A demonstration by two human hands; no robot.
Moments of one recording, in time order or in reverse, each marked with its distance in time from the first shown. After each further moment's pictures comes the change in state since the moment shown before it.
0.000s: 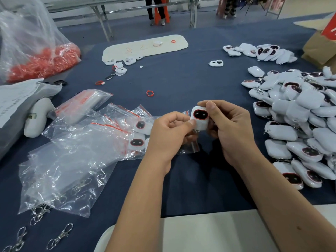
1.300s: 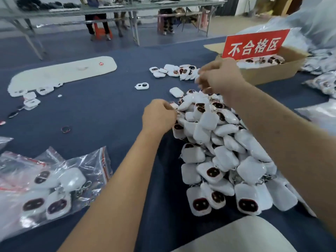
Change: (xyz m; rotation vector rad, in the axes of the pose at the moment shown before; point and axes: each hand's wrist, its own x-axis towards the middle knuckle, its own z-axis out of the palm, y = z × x) left_hand 0.118 0.026 0.187 0.759 -0.103 0.161; right_hand 0.142 -0.124 -0.163 -0.577 0.365 0.191
